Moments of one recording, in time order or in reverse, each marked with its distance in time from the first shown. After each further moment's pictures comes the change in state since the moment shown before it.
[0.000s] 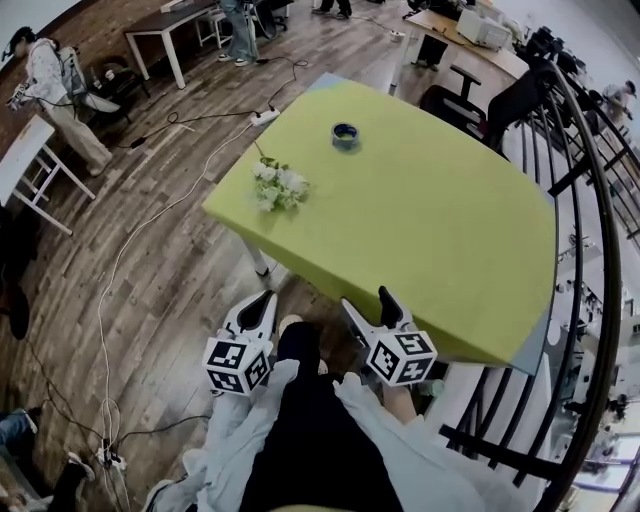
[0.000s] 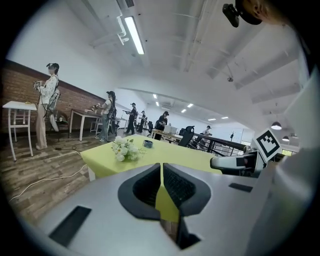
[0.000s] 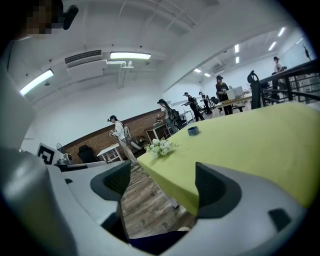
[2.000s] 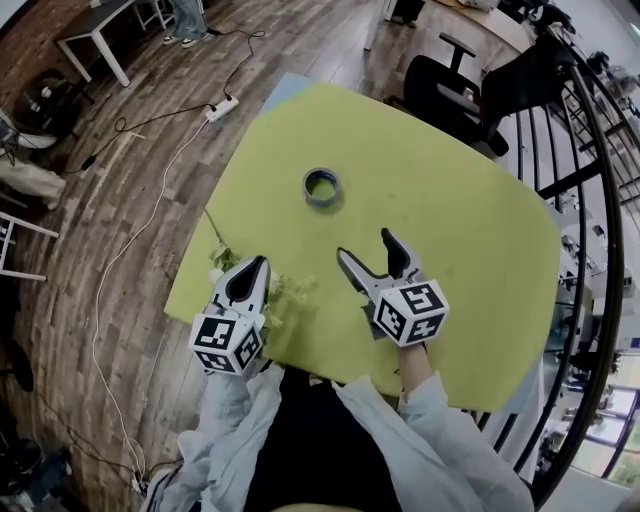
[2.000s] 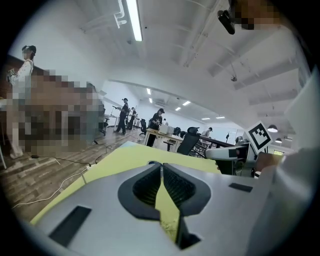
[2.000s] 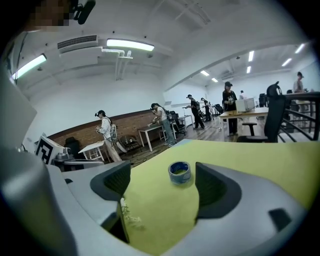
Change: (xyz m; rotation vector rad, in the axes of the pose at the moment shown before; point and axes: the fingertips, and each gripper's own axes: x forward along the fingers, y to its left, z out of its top) left arm 0.311 0.098 0.124 0.009 0.030 -0.111; right arm 0.246 -0.144 0.217 -0.153 0.009 -0.047
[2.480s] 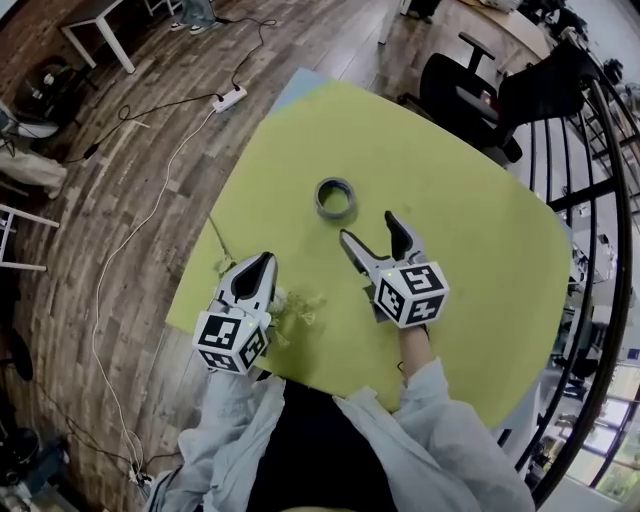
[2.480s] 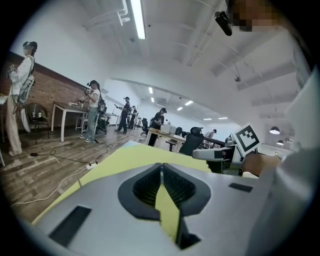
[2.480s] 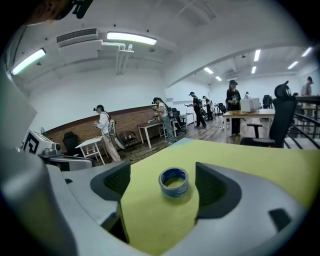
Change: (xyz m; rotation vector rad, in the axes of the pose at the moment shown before) left arm 0.038 0.026 0.007 -0.022 0.004 0.011; right arm 0.075 -0.029 0.016 -0.044 0.038 0.004
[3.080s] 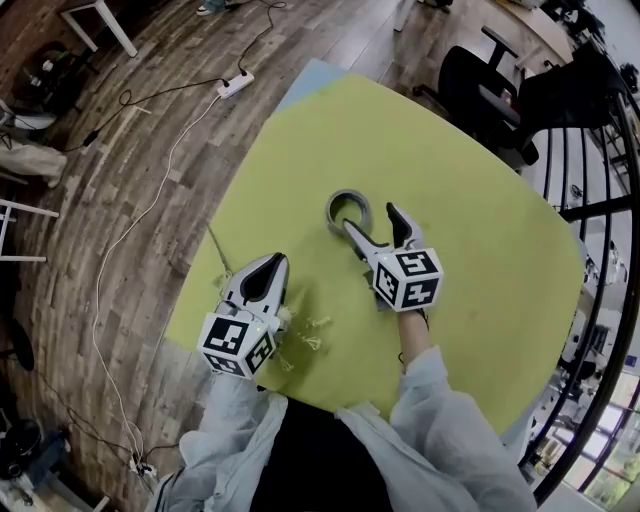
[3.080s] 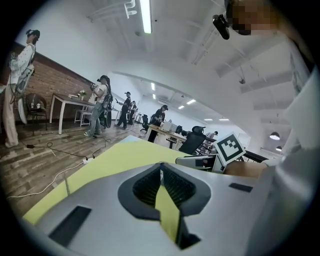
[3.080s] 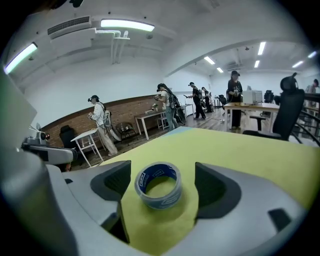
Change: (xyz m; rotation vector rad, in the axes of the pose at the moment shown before) left arm 0.046 0.023 -0.014 -0.053 0.030 -0.017; right arm 0.088 -0.038 -0.030 -0.005 0.103 -0.014
